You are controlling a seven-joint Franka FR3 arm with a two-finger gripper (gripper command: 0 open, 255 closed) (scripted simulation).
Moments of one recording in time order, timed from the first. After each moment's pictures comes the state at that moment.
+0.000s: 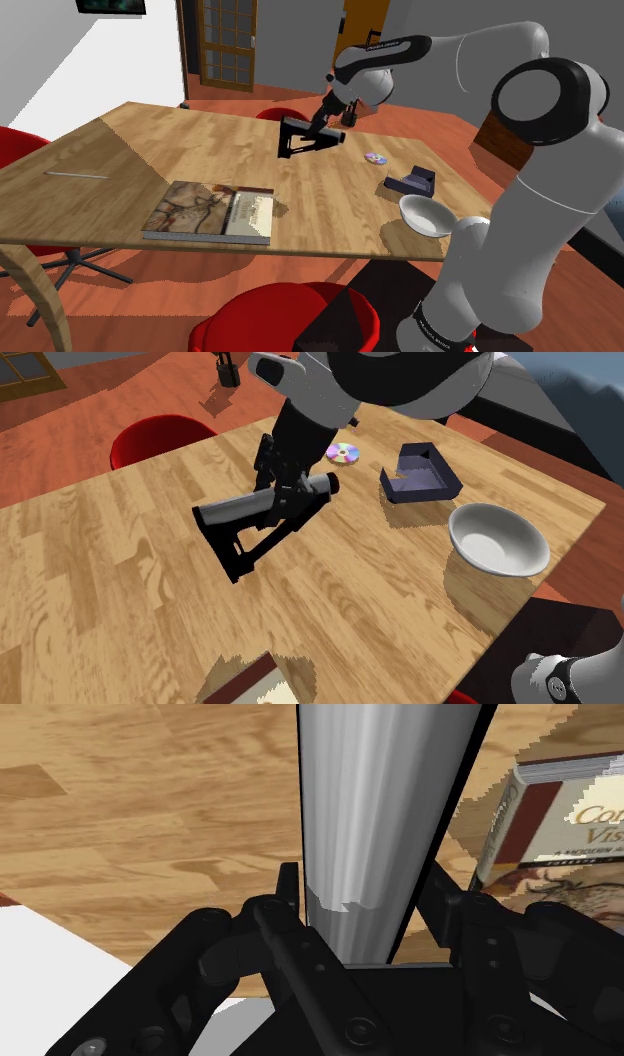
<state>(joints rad) 0.44 -0.04 -0.74 -2.01 0.52 2.29 -1.26</state>
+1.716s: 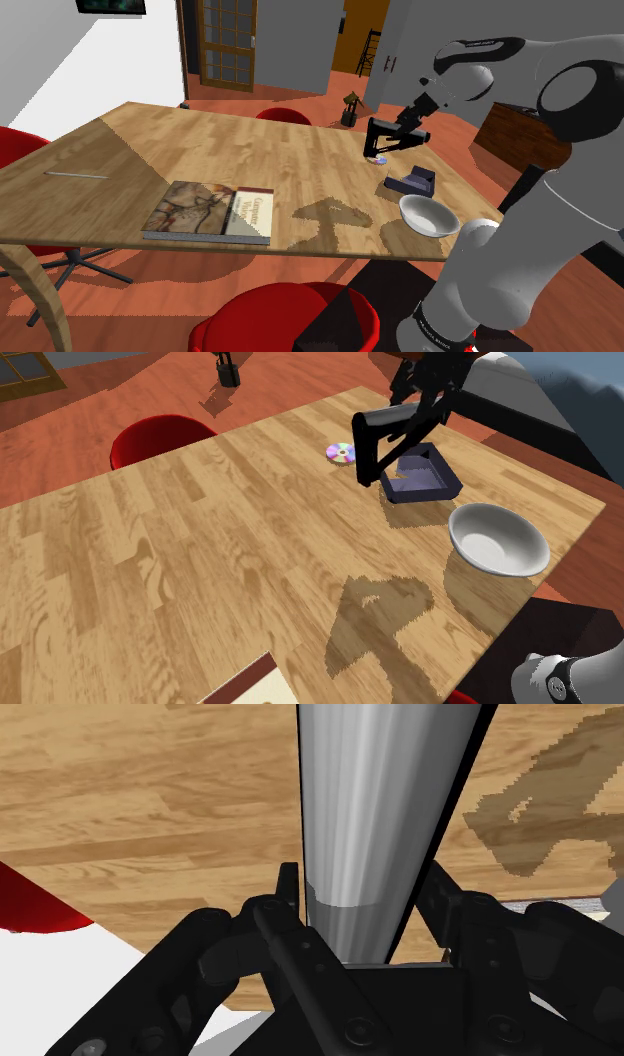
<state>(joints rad) 0.25 -0.22 -1.11 -1.94 0.36 1.91 -1.64</state>
